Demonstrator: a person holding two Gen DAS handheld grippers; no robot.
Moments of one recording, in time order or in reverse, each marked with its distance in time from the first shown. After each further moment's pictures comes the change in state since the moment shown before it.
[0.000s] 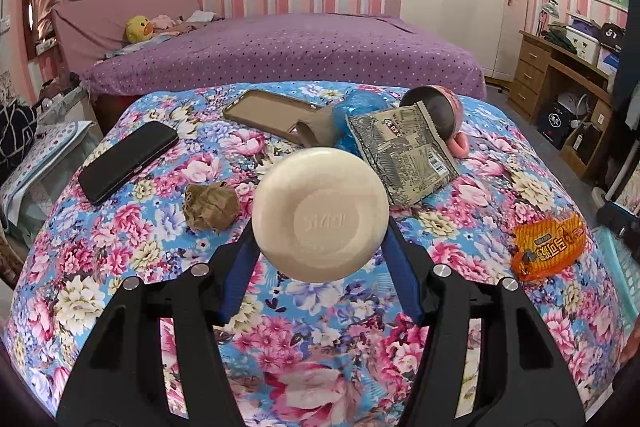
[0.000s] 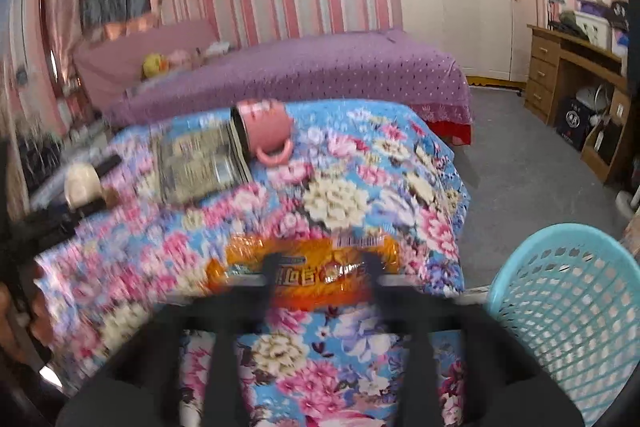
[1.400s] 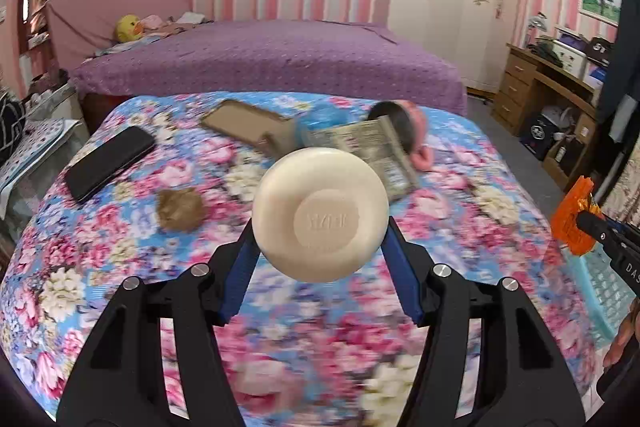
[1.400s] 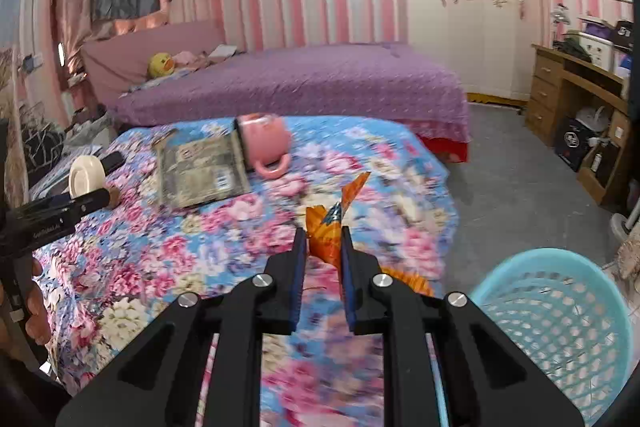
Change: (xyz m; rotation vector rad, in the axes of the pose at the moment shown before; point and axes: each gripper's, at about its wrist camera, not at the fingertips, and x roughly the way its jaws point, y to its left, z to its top) left arm -0.021 -0.031 0.007 -0.027 -0.027 -0.074; right arm -0.027 -0.020 0.012 -0.029 -0.049 0.005
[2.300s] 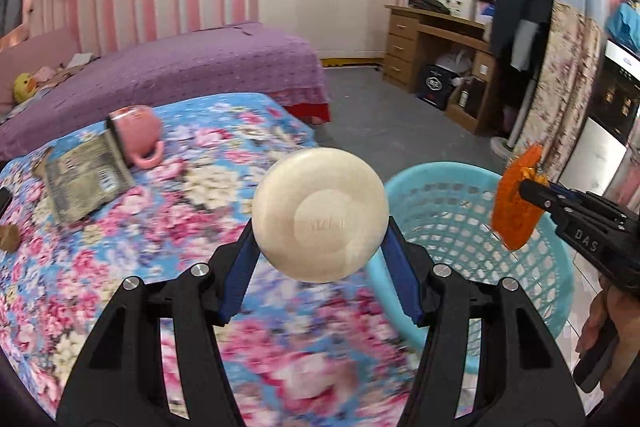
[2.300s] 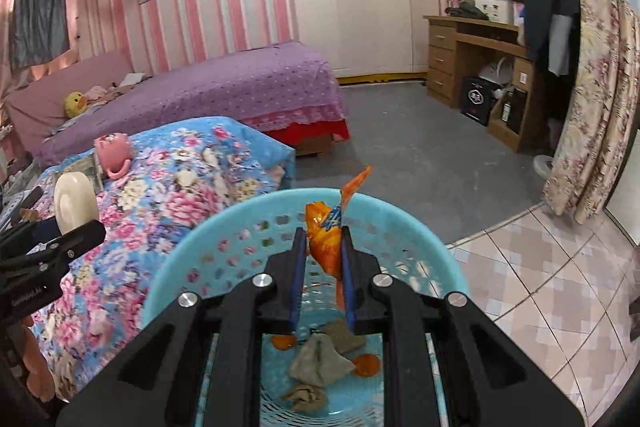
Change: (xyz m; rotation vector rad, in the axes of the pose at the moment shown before) left arm -0.015 -0.265 -0.049 0.260 0.020 -0.290; right arm -0.076 -0.192 -0.058 0.200 -0.005 -0.266
